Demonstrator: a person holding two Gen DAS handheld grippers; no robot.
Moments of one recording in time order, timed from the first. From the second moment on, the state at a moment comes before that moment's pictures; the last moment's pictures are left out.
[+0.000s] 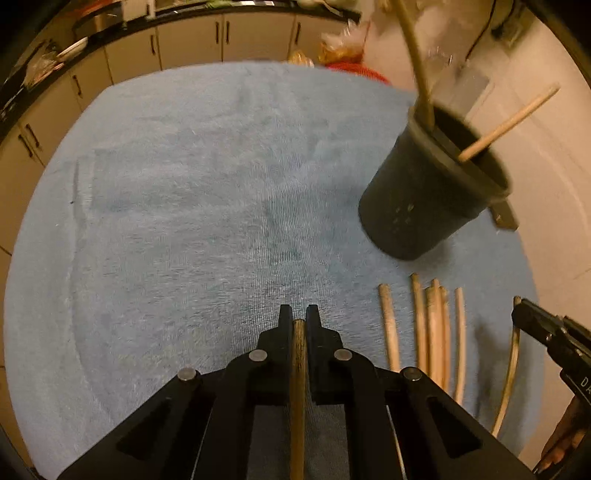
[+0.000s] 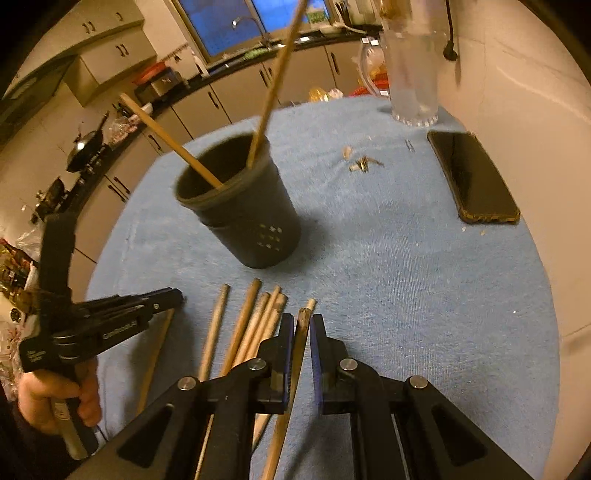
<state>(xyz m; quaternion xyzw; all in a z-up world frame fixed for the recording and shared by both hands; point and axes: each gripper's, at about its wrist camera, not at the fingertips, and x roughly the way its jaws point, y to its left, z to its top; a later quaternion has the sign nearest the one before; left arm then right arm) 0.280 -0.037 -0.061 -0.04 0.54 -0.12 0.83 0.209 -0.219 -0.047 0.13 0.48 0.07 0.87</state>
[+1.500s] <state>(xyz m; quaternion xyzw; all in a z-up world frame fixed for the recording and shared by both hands) 0.167 -0.021 0.088 -0.09 0.38 -0.18 0.90 0.235 -0.212 -0.058 0.10 0.53 0.07 0.84</state>
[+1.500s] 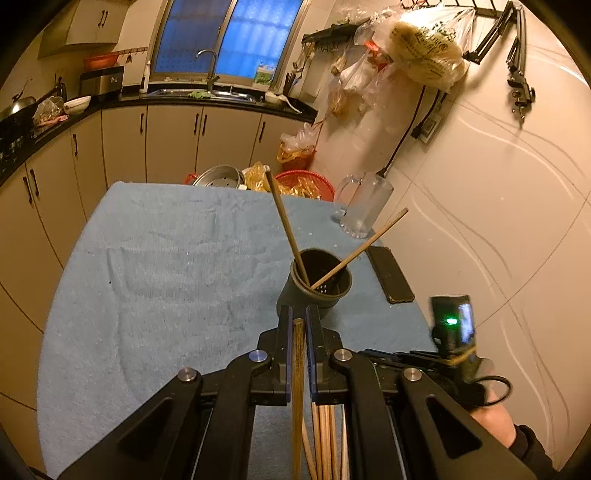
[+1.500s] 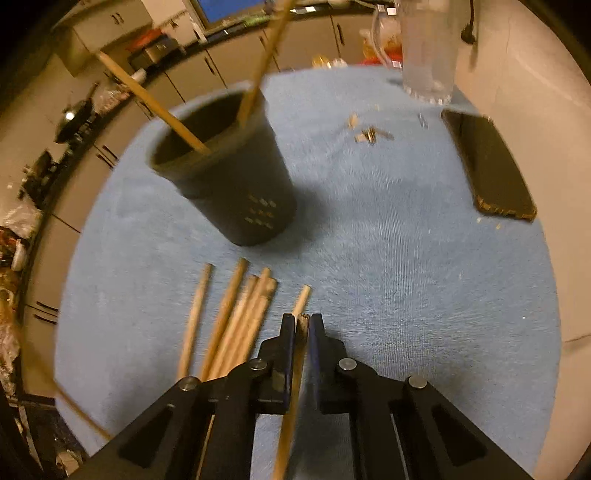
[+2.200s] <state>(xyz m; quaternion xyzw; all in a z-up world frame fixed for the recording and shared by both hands) 0.152 -0.022 0.150 -0.09 0.31 -0.19 0.92 0.146 -0.215 0.120 0.07 0.33 0.12 0.93</state>
